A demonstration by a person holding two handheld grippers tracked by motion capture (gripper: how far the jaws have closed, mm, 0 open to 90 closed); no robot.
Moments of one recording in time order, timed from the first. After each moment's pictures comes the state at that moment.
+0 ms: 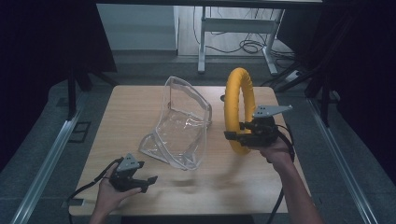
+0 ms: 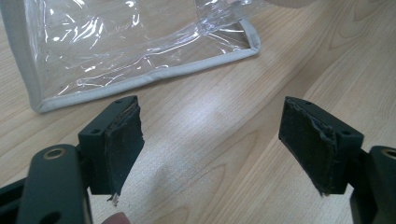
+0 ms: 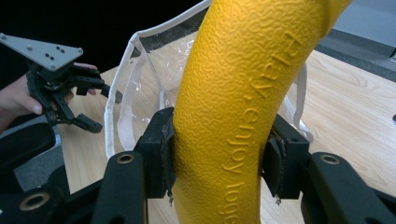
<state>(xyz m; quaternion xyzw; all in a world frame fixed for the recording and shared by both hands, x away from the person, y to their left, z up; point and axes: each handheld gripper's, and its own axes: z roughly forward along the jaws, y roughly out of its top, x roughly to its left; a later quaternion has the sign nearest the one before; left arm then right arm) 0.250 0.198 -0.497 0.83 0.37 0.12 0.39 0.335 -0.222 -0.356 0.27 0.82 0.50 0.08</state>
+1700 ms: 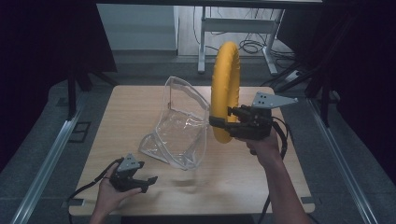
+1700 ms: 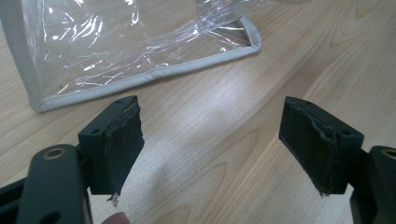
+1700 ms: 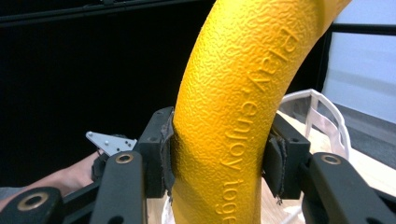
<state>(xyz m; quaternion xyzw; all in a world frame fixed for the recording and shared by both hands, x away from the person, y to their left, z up) 0.250 0.198 -0.497 0.84 0.37 0.12 0.38 0.315 -0.184 -0.298 0.20 0.75 0.63 0.08</state>
